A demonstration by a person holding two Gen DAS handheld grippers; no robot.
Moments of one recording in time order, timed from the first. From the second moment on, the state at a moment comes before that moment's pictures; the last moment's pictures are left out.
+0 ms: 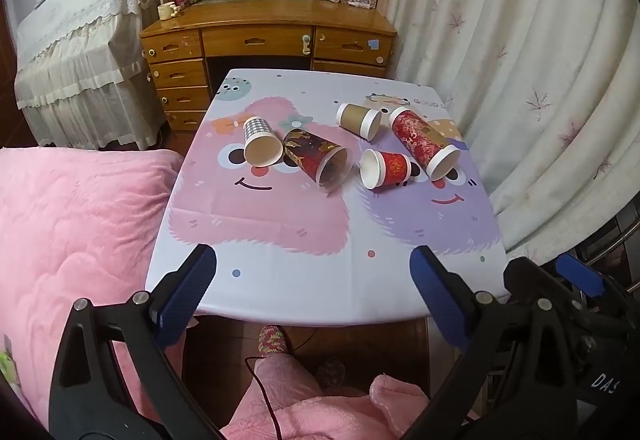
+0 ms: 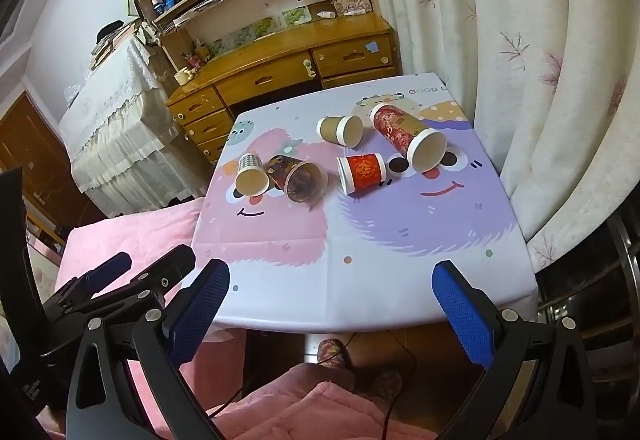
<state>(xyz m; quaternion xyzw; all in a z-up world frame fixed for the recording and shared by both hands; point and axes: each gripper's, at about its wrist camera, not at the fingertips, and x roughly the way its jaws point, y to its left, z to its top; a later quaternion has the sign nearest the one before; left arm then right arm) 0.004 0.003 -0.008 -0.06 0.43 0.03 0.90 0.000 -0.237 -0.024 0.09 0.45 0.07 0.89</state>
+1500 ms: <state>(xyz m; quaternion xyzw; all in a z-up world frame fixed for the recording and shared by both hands) 0.001 0.004 -0.002 -0.06 0.43 0.04 0.90 0.003 -0.241 -0.025 0.09 0.45 0.07 0.89</state>
